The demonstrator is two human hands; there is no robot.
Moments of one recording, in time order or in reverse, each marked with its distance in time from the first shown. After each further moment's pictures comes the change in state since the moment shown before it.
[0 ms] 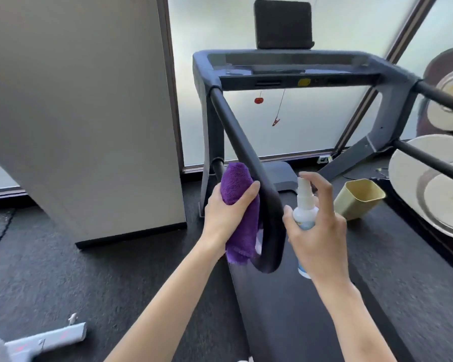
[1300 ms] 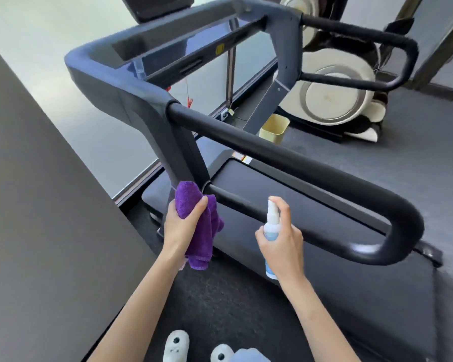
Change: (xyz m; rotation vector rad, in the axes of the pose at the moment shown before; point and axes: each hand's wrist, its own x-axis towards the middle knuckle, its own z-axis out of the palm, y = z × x) left_hand 0.302 -0.018 -0.154 0.196 -0.537 -0.138; right_hand 0.032 -0.017 0.289 -0.421 0.360 0.742
